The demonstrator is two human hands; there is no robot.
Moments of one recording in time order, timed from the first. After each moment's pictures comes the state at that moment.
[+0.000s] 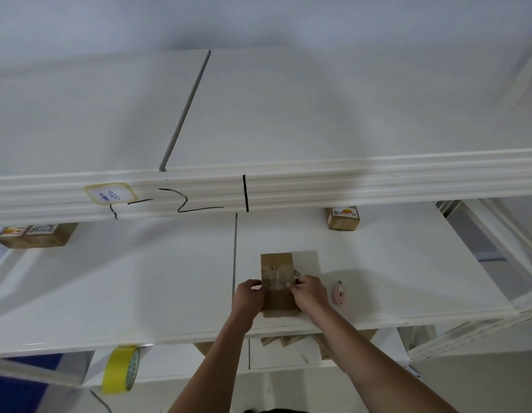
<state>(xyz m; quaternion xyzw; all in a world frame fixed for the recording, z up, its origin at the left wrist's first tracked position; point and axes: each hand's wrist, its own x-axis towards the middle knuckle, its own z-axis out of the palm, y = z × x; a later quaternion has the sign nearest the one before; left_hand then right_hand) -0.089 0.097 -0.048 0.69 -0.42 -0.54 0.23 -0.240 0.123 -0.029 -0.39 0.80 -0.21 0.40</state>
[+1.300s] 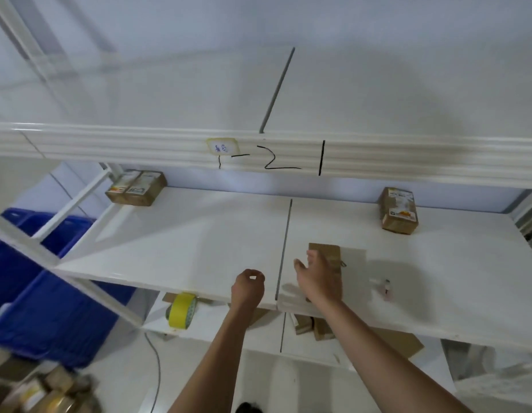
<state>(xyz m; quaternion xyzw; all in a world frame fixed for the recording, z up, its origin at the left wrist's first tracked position) 0.002 0.161 -0.007 0.77 -0.37 -0.43 0.31 -0.151 0.152 0.026 -0.50 0.72 -0.29 0.38</state>
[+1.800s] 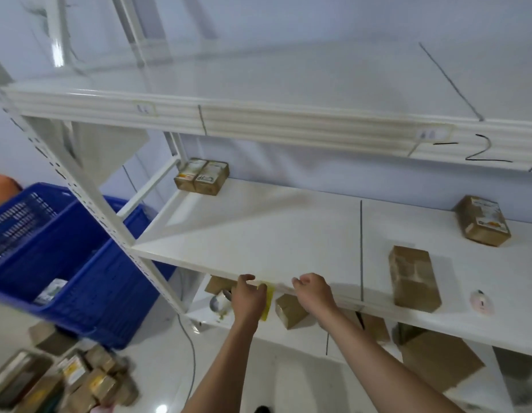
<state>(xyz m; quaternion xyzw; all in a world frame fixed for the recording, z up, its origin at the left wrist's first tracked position) 0.208 0.200 -0.028 0.78 -0.31 -0.40 0.36 0.062 0.179 -0.008 -0.51 0.71 -0.19 0.46</state>
